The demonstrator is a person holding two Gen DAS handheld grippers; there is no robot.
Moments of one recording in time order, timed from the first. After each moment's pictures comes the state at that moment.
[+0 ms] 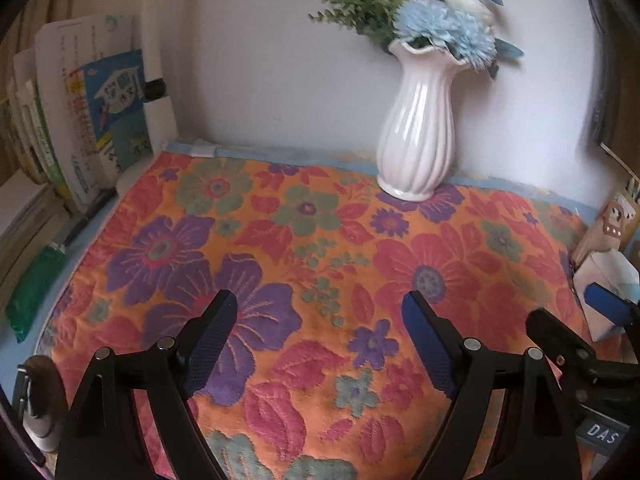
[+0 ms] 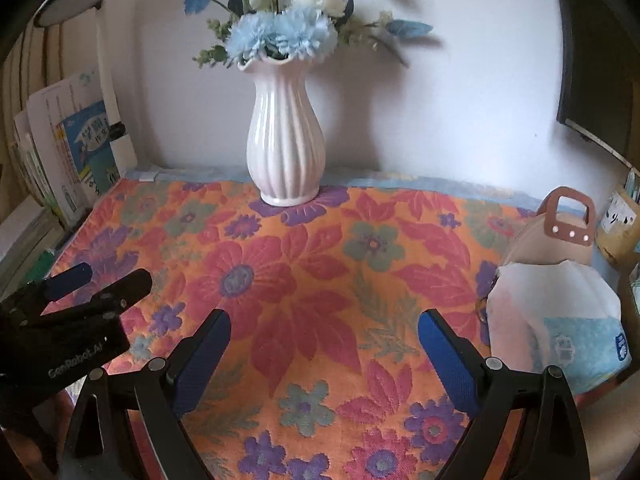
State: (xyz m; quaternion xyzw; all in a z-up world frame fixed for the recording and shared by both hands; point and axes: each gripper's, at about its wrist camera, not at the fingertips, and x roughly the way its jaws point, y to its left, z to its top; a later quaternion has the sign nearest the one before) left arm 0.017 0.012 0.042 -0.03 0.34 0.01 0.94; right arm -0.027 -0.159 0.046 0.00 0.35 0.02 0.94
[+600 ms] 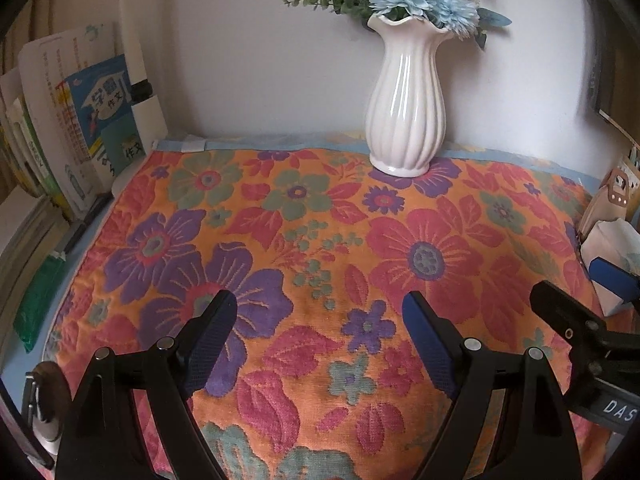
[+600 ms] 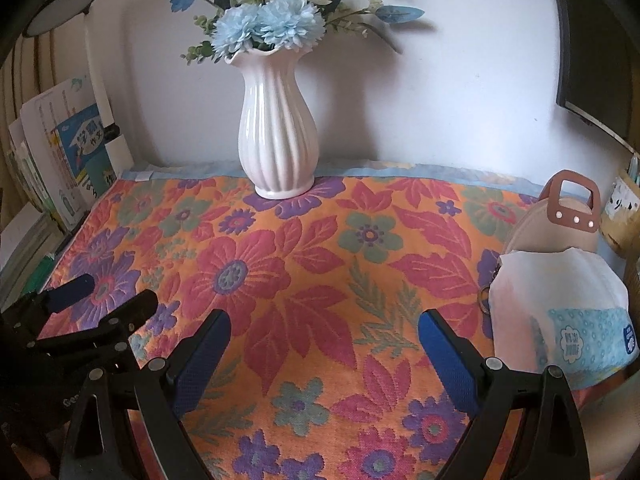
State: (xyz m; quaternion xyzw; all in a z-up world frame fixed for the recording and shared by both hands) left arm 0.019 -0.001 0.036 0.01 0.36 0.02 0.93; right arm -0.025 -0.165 0.042 0.01 0.36 0.01 0.93
